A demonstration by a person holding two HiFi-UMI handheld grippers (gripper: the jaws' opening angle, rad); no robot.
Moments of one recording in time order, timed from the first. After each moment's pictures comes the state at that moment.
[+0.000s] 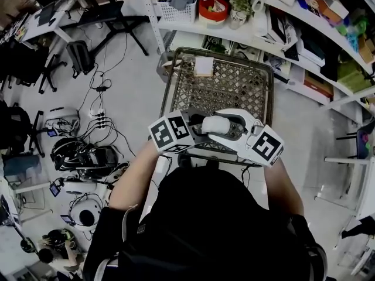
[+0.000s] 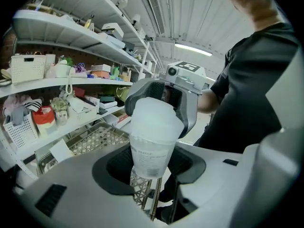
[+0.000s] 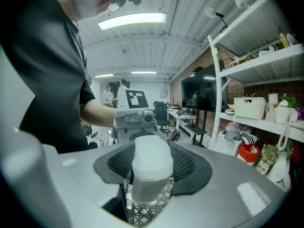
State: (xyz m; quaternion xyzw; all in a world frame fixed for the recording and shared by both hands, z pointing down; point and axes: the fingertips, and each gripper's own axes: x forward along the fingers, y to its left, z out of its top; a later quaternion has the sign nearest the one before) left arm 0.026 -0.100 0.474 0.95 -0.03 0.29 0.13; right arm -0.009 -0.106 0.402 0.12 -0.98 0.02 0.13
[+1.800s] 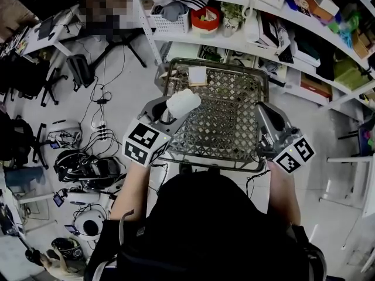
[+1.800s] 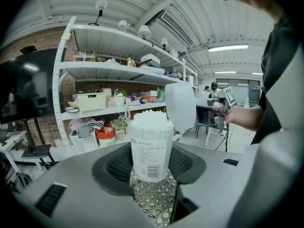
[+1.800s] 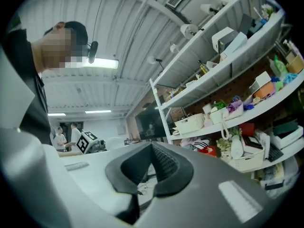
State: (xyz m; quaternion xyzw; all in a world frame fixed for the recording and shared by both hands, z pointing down) left arm -0.051 -0.184 0.394 0.91 -0.35 0.21 0.08; right arm 0.148 -0.164 0.328 0.38 -0.91 0.12 -0.12
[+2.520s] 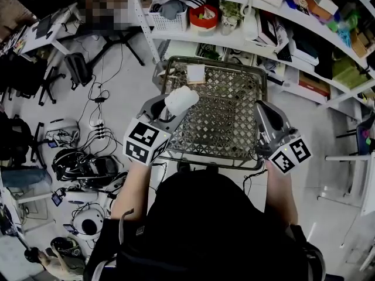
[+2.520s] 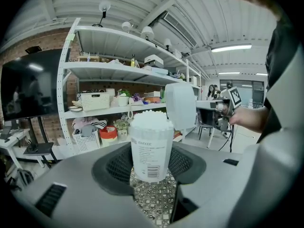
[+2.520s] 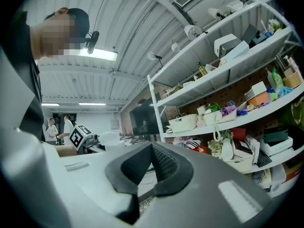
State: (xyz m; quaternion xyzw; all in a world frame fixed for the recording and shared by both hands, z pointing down) left arm -0.053 -0.186 0.398 0.90 -0.37 0.20 0.08; right arm 0.152 -0.164 0.337 0.42 -0.90 0.10 -0.08
